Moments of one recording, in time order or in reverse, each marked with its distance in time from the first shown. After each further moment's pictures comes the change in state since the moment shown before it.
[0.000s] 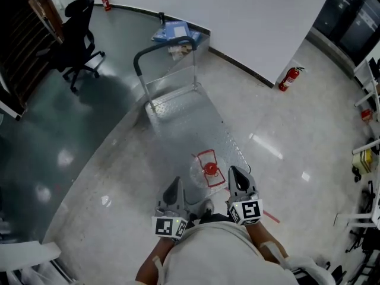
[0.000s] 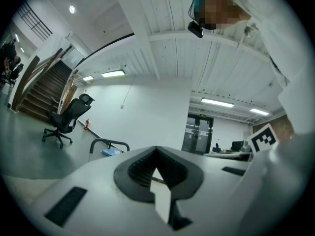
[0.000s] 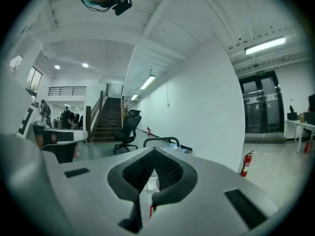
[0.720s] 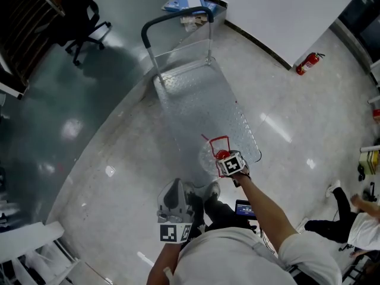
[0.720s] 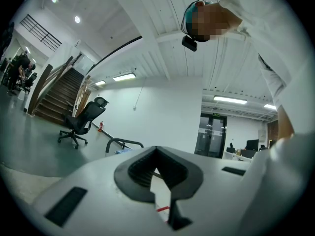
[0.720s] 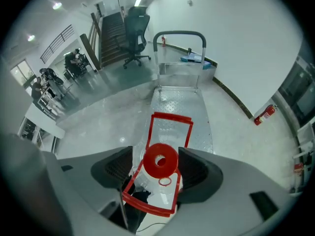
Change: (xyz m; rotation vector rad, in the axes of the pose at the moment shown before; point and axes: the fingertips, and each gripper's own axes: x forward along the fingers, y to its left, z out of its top) left arm -0.022 0.048 -0.026 0.001 -0.007 0.151; right arm 0.116 0.007 -0.350 -0.074 1.070 0.226
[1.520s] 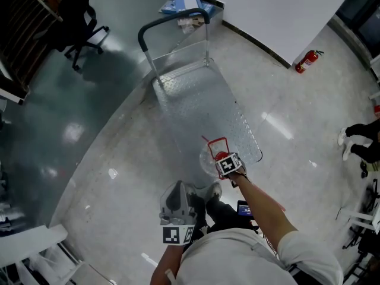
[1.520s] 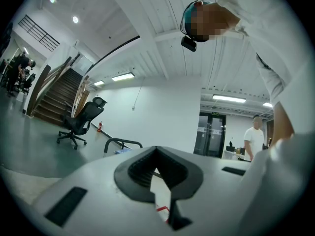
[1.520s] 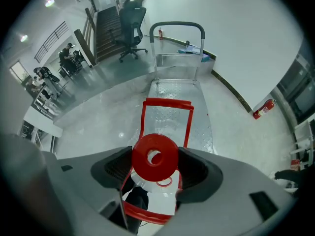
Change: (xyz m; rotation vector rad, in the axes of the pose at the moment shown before) left arm 0.007 -0.019 0.003 0.013 0.006 -0.004; right arm 0.024 -0.003 -0.015 0.006 0.061 0.003
